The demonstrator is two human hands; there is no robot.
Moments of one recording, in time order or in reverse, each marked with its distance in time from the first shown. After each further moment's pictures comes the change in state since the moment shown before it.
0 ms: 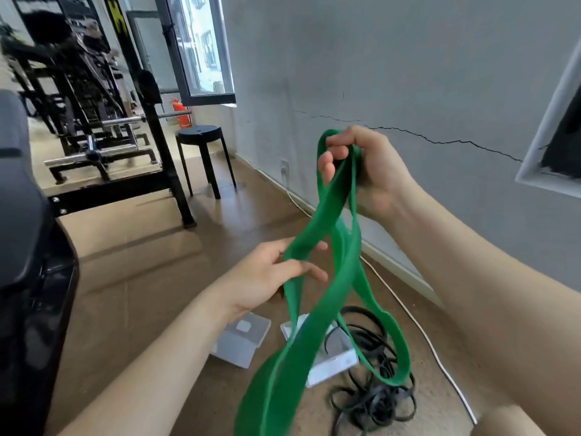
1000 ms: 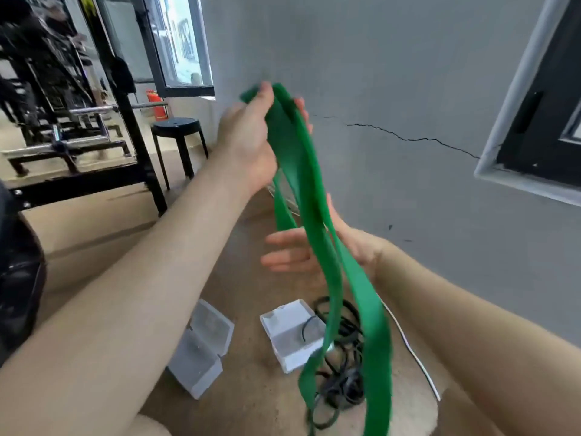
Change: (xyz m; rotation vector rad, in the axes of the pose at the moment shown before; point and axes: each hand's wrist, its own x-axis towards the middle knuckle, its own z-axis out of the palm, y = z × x) left_hand 0.068 0.122 -0.008 -0.911 0.348 0.214; right_hand -0.043 0.059 -0.071 -0.547 -0.378 0.454
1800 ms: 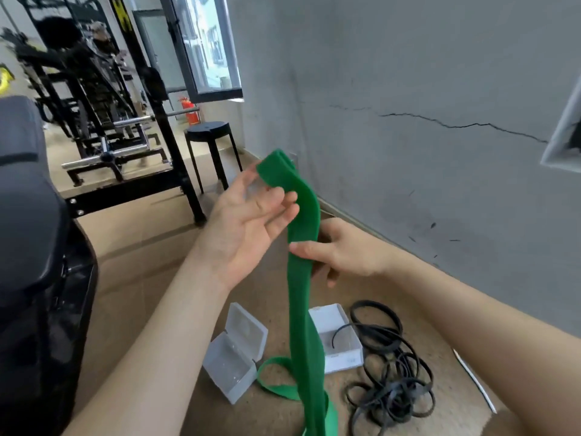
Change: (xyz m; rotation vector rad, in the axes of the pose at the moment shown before) left_hand -0.051 -0.023 -0.099 0.113 -0.104 -0.044; right_hand 0.037 -0.008 0.027 -0.623 0.314 -0.202
